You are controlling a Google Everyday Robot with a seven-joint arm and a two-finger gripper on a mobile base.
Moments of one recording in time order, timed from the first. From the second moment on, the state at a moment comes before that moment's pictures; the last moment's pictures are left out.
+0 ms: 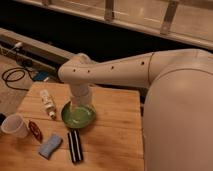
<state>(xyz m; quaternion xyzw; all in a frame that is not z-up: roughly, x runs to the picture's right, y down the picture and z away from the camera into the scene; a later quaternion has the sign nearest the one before) -0.107 0.103 0.703 -0.26 0.23 0.64 0.68</state>
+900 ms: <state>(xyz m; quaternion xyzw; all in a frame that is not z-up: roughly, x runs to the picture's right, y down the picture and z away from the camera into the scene) -0.113 0.075 0.707 -0.24 0.22 0.63 0.70</state>
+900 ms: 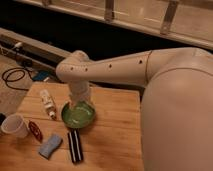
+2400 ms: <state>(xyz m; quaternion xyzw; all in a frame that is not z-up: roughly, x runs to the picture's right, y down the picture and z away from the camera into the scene) -0.153 -0.056 0.772 -0.21 0.21 0.55 0.78</state>
